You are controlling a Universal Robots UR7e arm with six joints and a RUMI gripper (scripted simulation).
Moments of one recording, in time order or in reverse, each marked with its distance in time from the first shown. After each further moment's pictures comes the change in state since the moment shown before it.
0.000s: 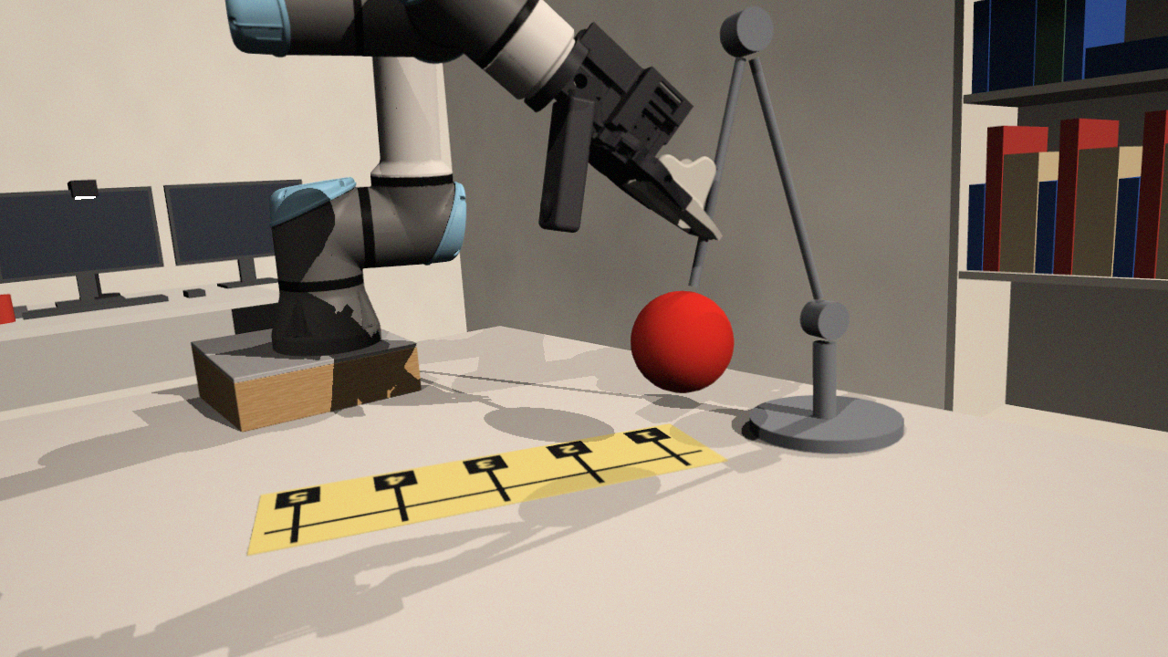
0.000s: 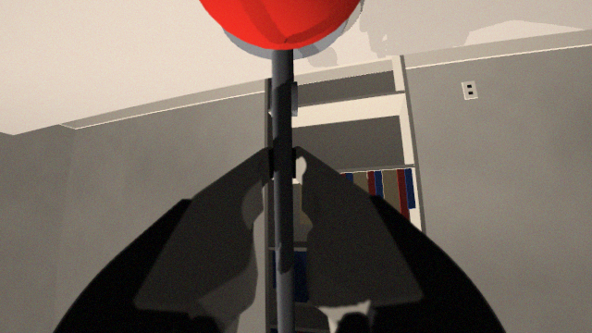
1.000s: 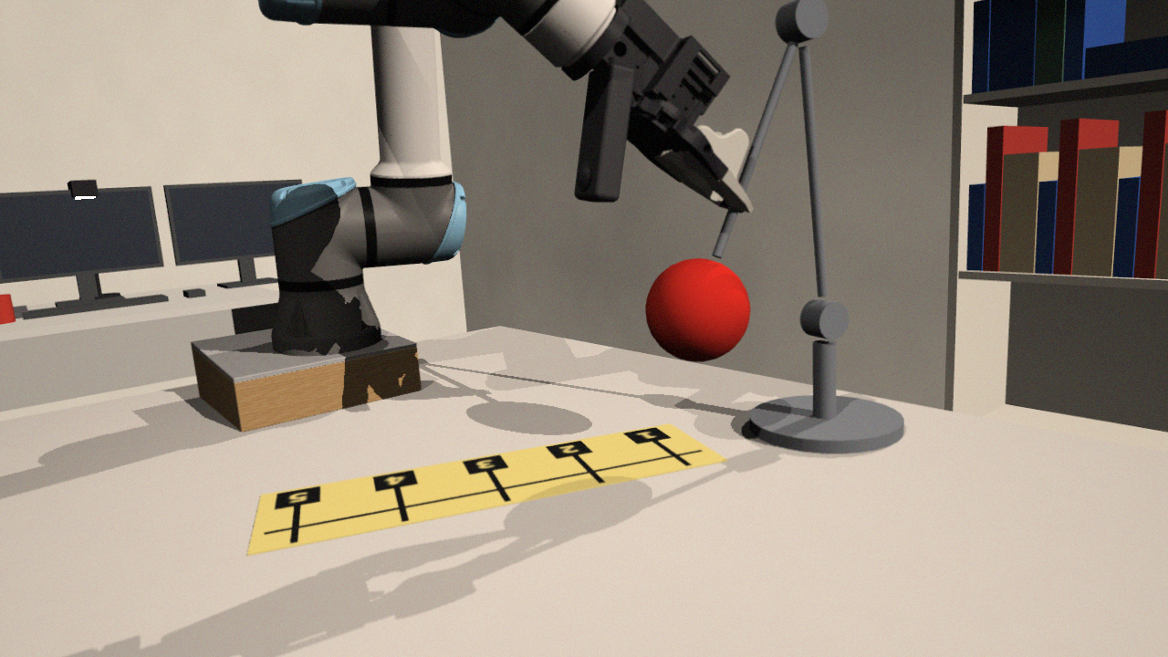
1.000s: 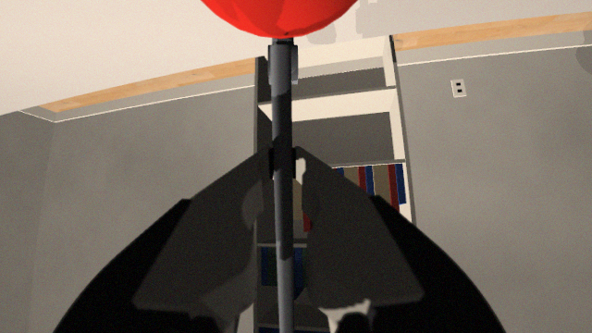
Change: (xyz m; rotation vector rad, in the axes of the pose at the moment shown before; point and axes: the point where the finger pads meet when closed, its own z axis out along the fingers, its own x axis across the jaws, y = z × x) arm -0.005 0.039 0.008 0.000 0.038 -0.033
